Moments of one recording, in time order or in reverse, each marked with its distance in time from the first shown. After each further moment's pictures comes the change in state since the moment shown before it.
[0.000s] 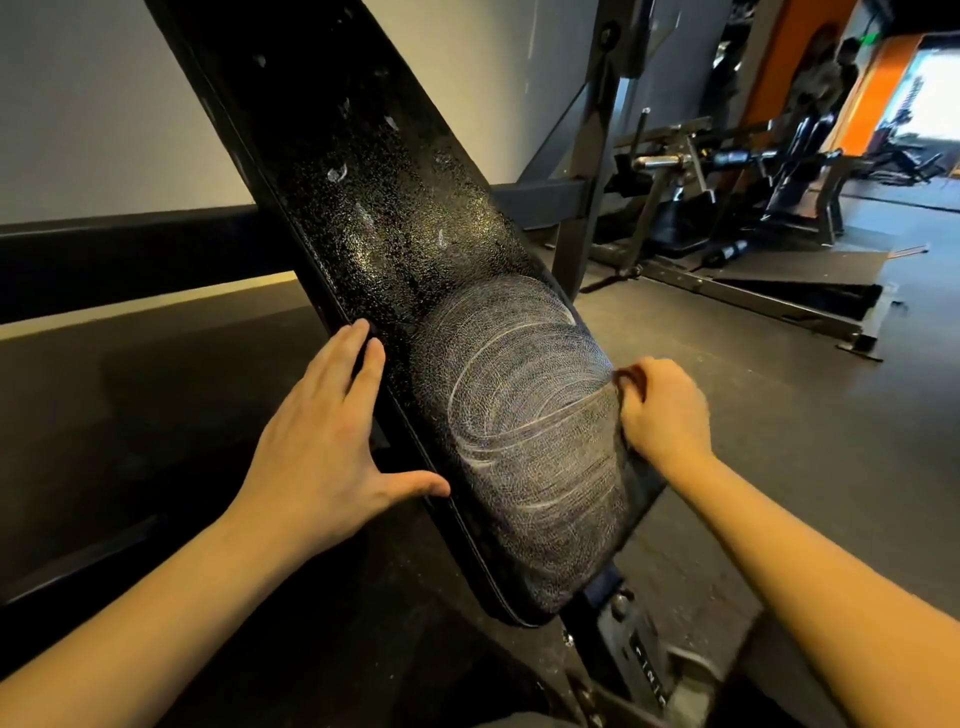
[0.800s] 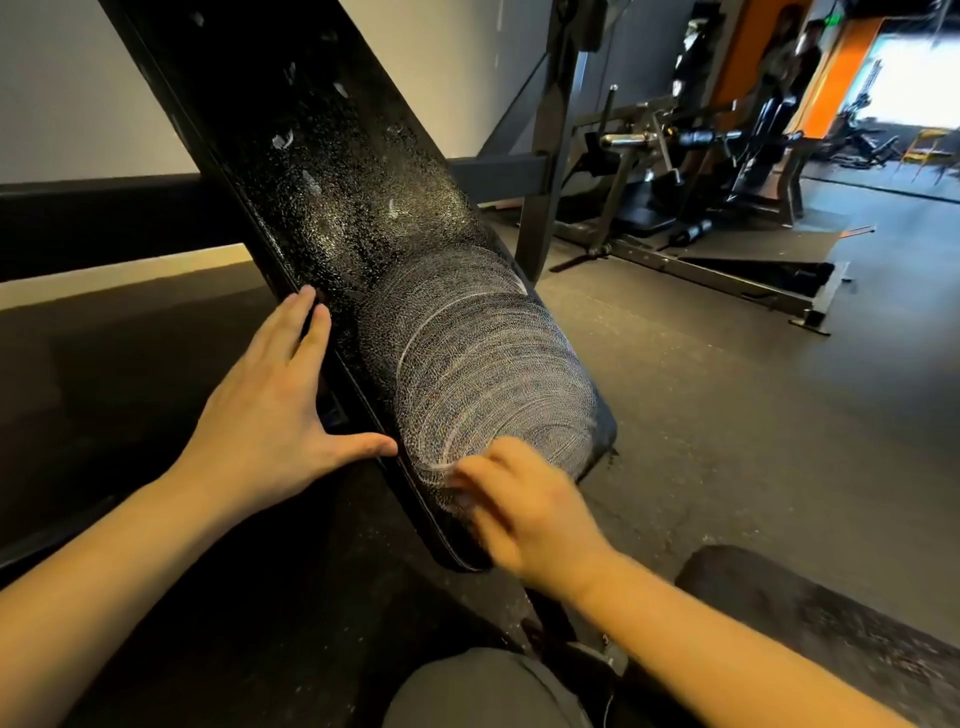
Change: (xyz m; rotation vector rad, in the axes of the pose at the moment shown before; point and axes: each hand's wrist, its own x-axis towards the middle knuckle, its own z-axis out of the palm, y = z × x) left_hand -0.001 0.001 -0.002 -0.067 -0.028 -0.022; right_hand -0.134 -0.049 -0.027 0.269 -0.251 -0.677
